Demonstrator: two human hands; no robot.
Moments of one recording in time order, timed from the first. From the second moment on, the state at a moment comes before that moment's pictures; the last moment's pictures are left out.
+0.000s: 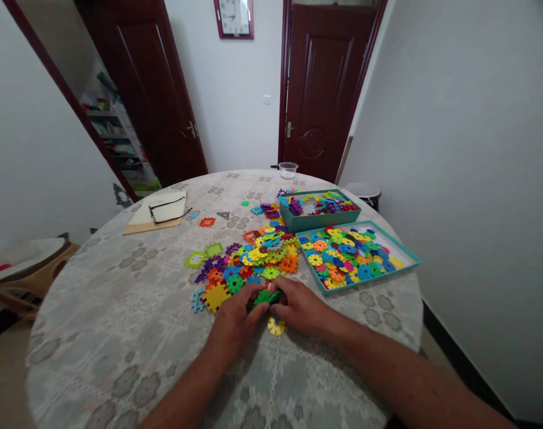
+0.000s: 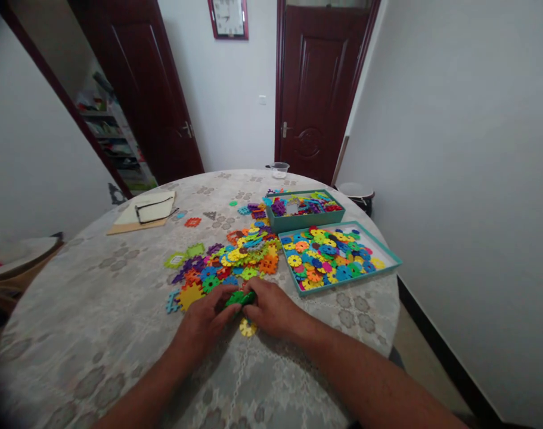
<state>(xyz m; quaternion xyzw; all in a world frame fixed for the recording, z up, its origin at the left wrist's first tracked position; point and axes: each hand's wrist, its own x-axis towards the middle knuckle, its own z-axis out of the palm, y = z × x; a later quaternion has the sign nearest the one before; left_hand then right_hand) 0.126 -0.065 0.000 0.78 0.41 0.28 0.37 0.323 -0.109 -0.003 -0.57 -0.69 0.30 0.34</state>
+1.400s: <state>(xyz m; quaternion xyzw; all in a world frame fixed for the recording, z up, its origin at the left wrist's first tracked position) 0.101 -0.063 -0.002 0.92 0.32 0.20 0.10 0.474 -0.101 0.015 -0.72 -0.53 -0.24 0.38</state>
